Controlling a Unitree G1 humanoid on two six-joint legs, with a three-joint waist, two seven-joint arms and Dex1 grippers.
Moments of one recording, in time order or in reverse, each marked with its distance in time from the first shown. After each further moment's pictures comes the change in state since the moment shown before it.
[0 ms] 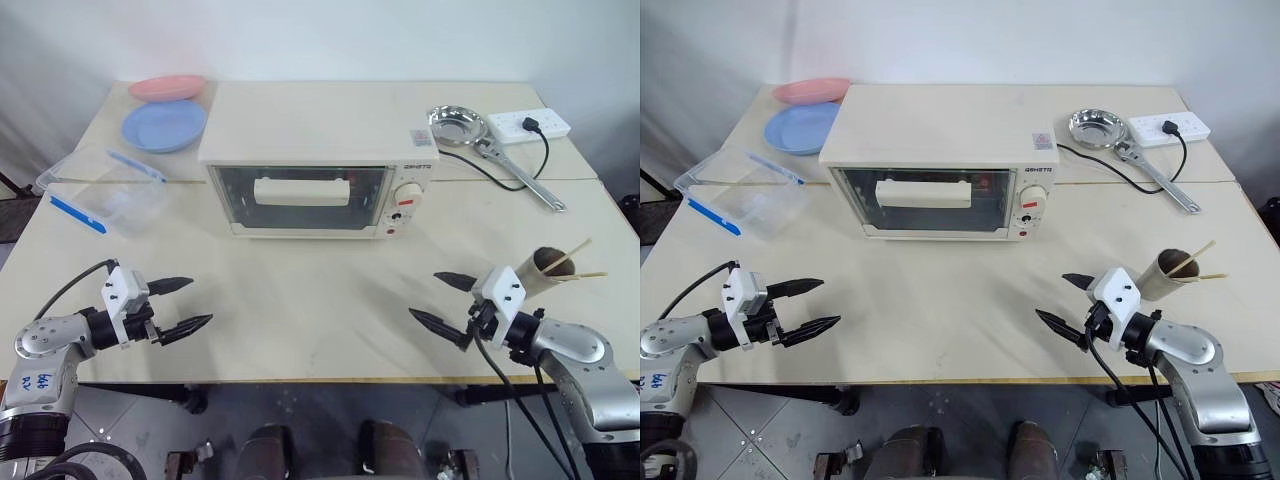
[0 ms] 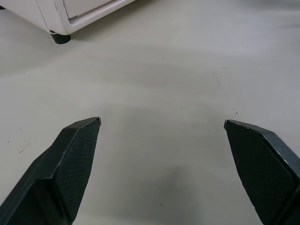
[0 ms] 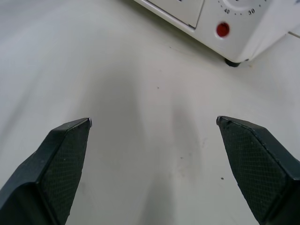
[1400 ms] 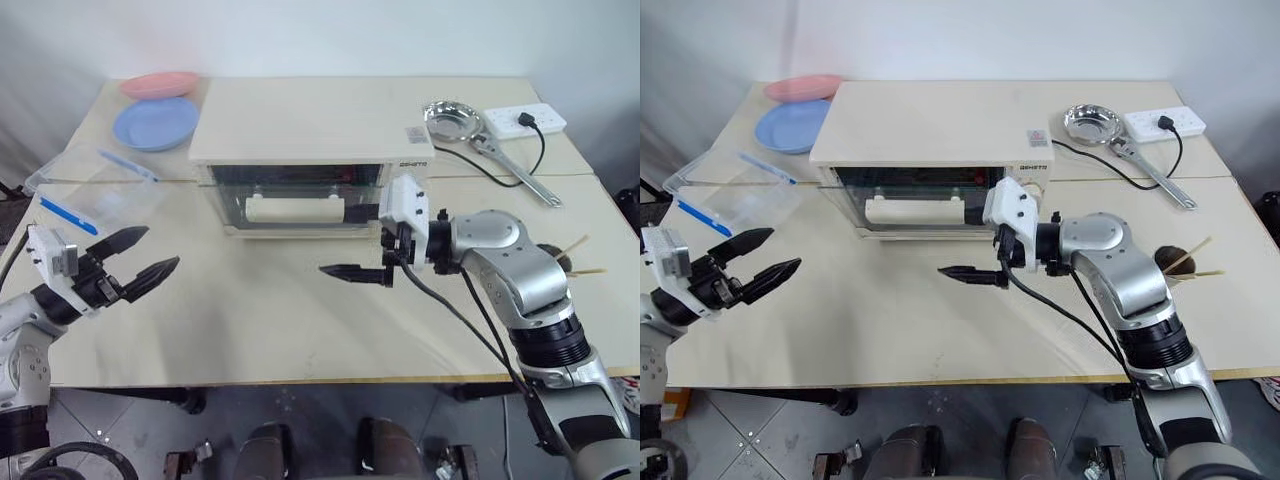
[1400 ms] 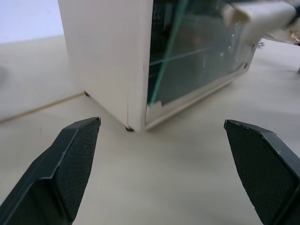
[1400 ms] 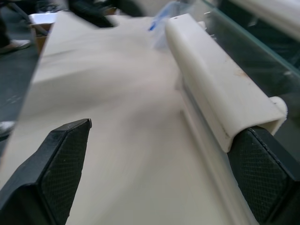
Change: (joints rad) left arm -0.075 -0.003 0.225 -0.119 -0.217 0.200 0.100; right arm -0.669 0.119 0.322 0.059 0.031 0.244 0.204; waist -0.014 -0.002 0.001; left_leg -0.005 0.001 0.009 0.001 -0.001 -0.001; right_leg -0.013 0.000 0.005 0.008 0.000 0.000
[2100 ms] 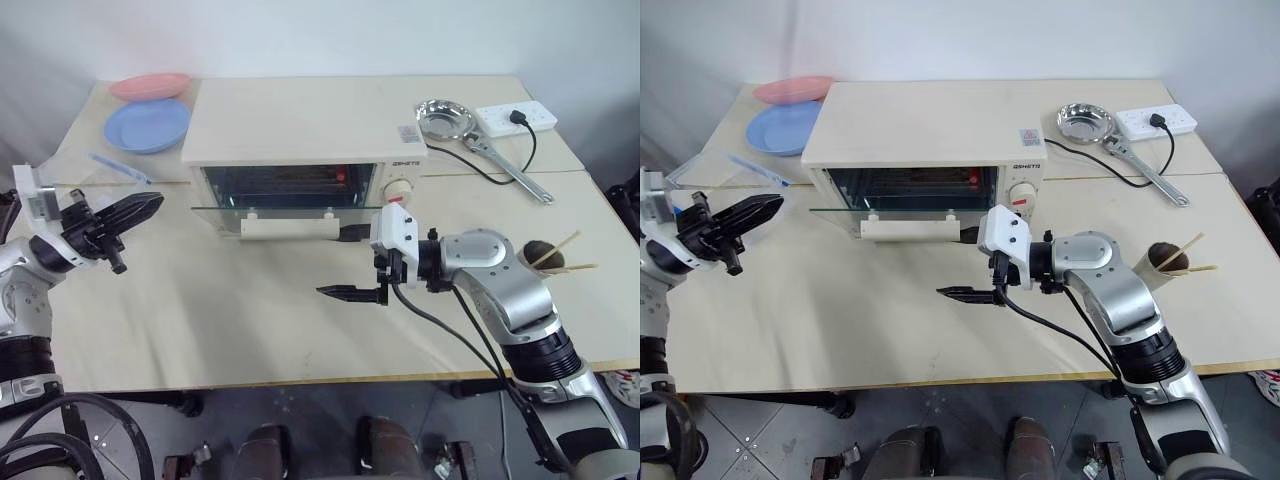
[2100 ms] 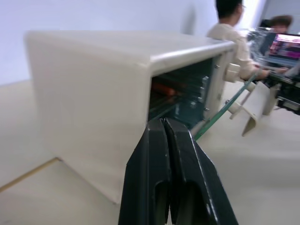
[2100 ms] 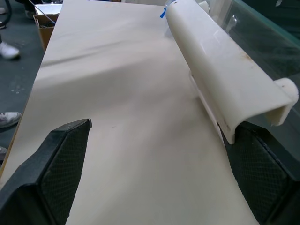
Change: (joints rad) left arm -0.357 0.039 -0.097 0.318 -0.014 0.025 -0.248; right arm 0.070 0.016 0.032 -0.002 -0.052 -0.077 0.002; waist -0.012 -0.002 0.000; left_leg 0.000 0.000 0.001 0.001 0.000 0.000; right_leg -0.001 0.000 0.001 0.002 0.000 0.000
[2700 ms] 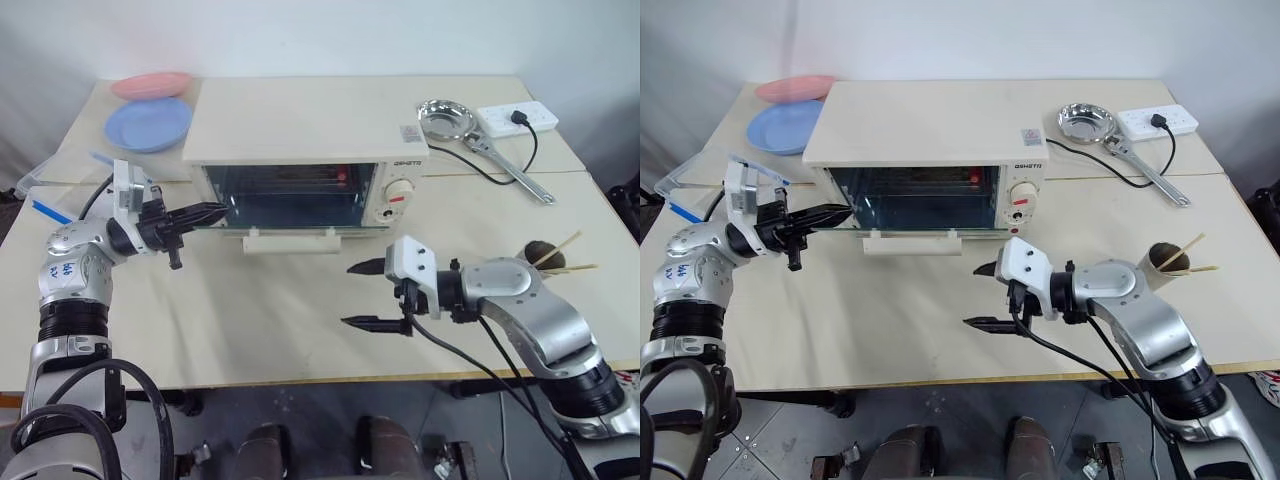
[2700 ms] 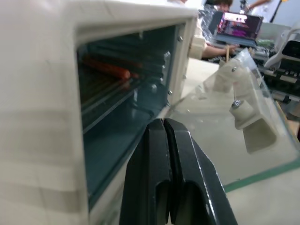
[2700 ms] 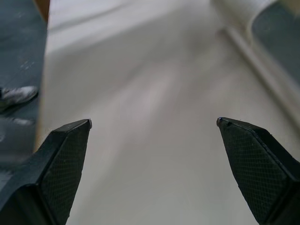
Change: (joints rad) left arm -0.199 -0.109 -0.203 0.192 0.156 -0.095 -0.113; right arm 0.182 -0.207 -0.017 -0.246 0.051 0.251 -0.027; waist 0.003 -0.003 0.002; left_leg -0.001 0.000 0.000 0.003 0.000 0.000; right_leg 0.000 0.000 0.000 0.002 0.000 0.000
